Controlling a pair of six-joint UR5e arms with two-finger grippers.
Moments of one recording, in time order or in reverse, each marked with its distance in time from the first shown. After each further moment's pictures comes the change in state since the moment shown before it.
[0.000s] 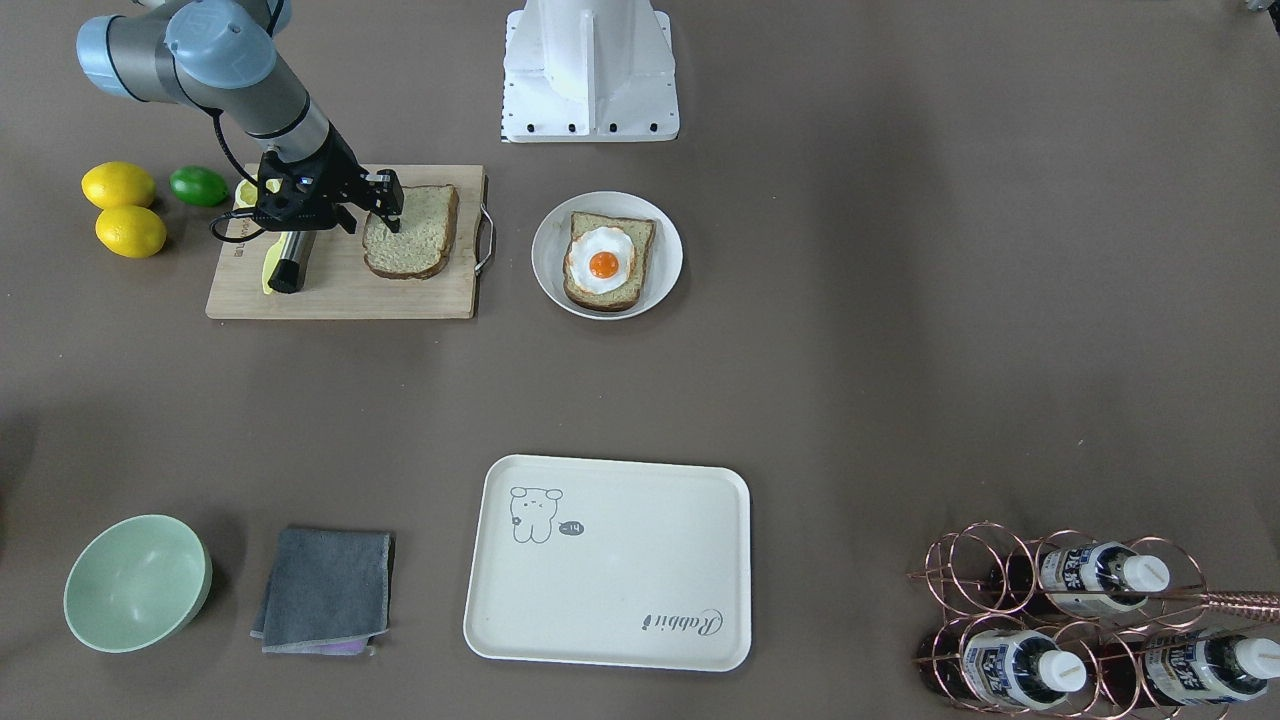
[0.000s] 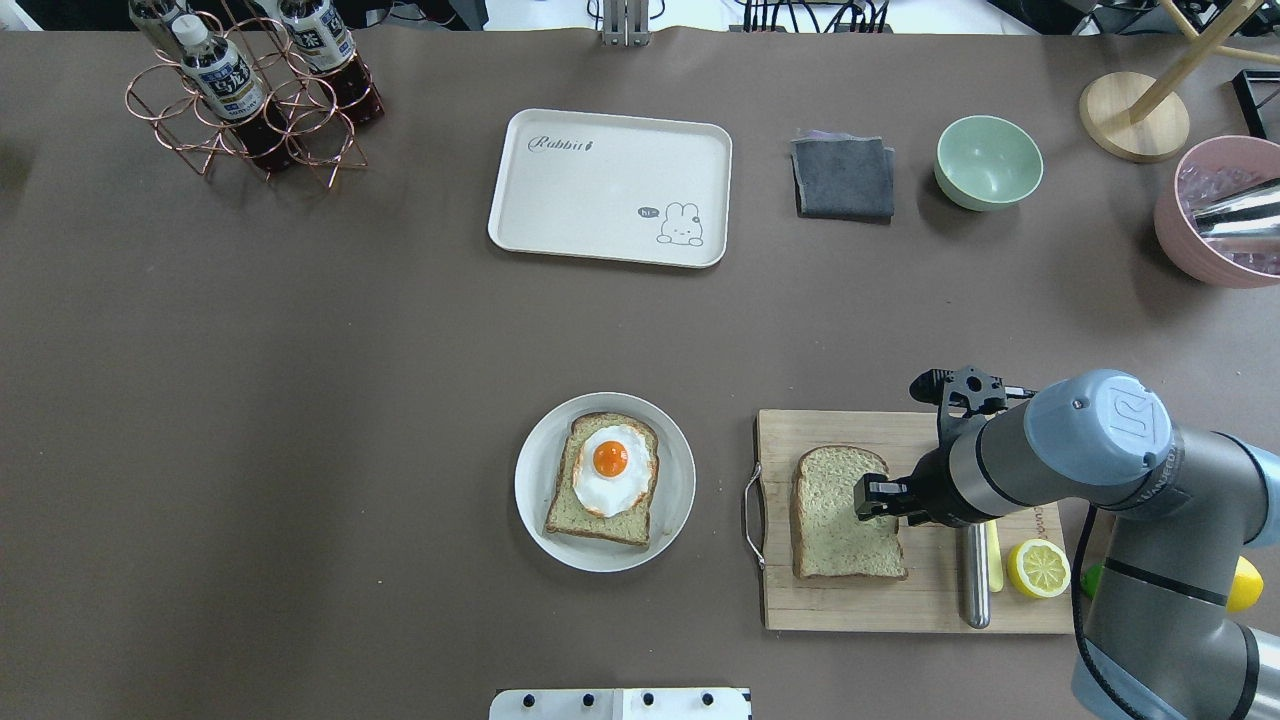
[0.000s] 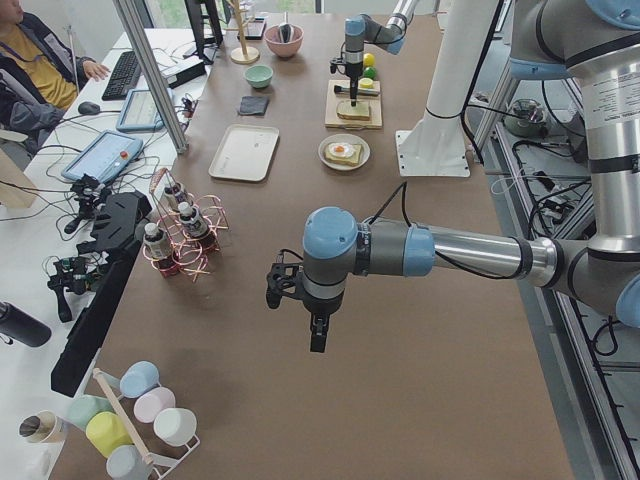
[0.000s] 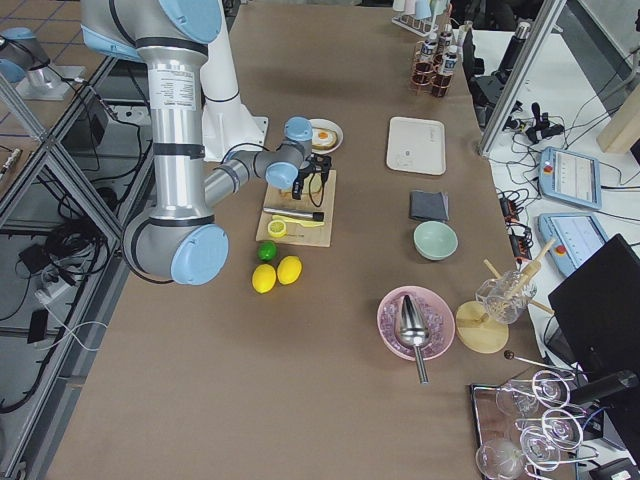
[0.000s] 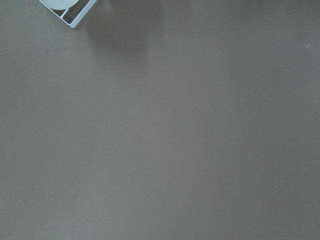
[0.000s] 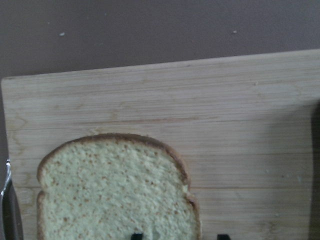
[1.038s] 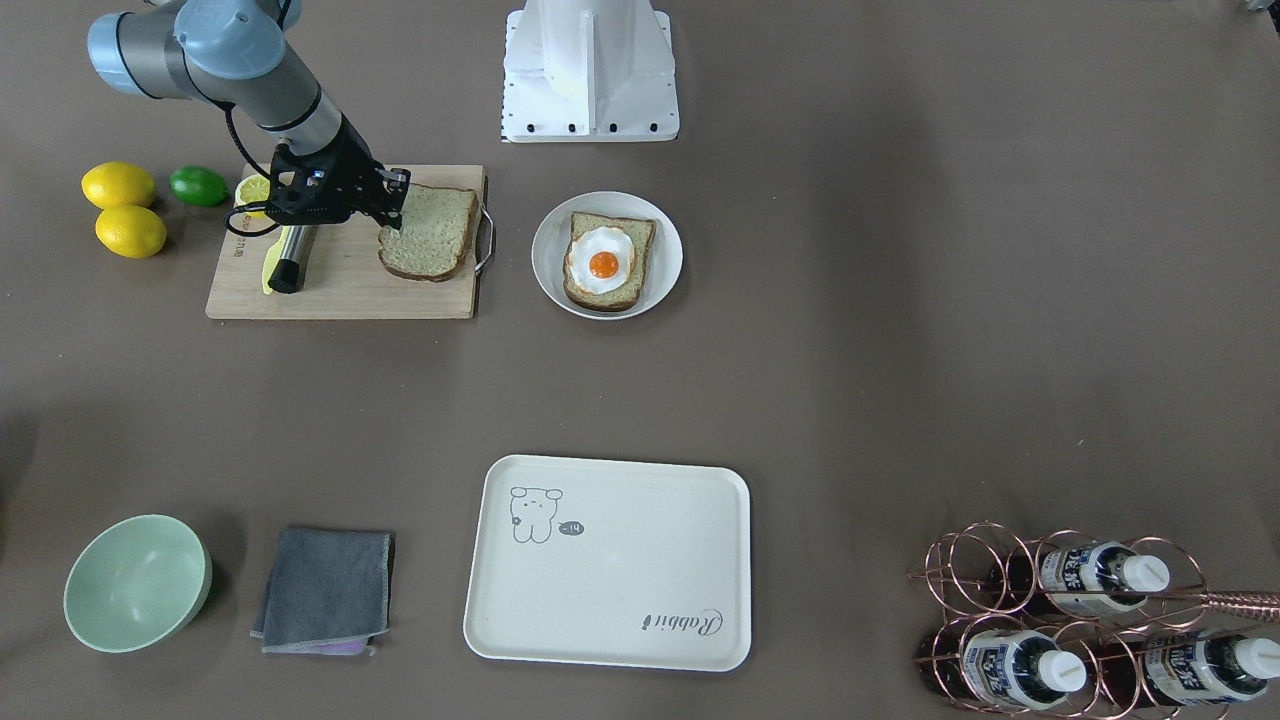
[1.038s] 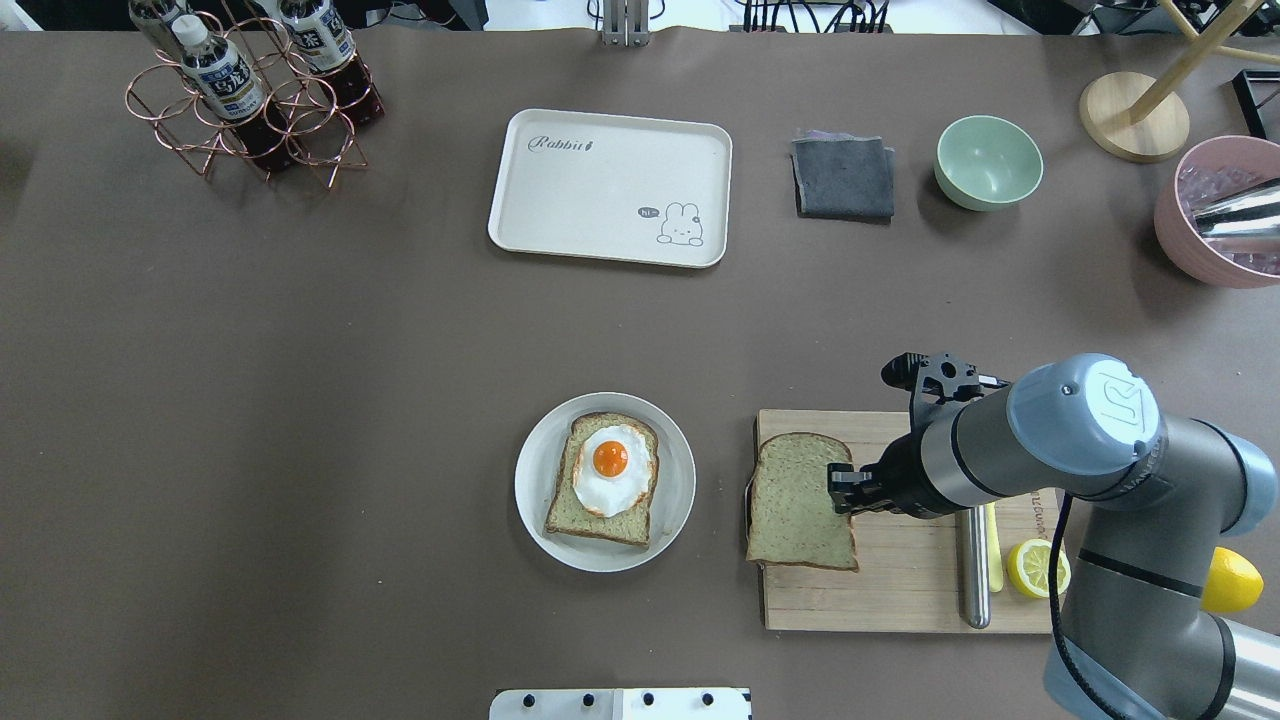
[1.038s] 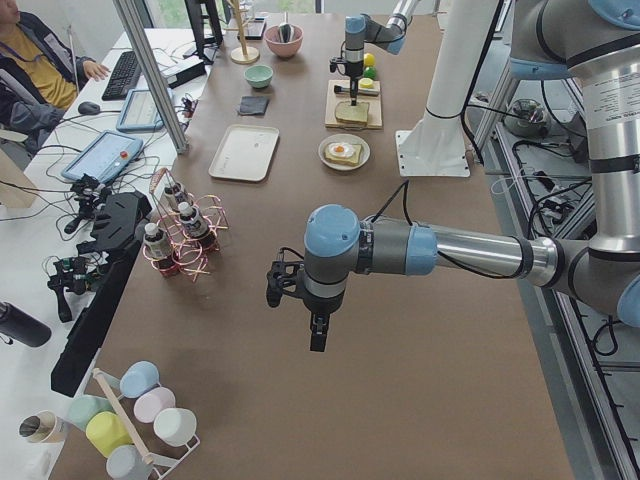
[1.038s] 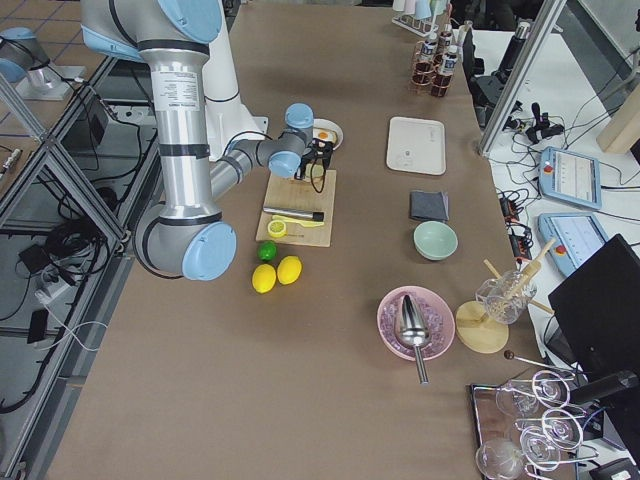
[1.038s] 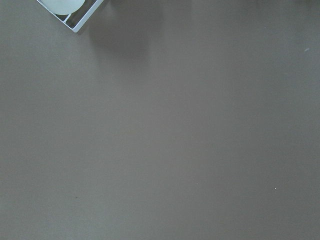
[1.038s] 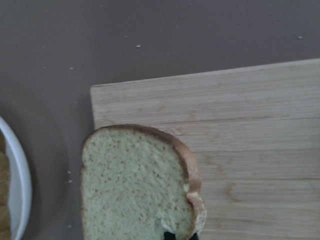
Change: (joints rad) left arm -0.011 0.000 -0.005 0.000 0.000 0.004; right arm 0.006 0.085 0.032 0.001 0.011 0.067
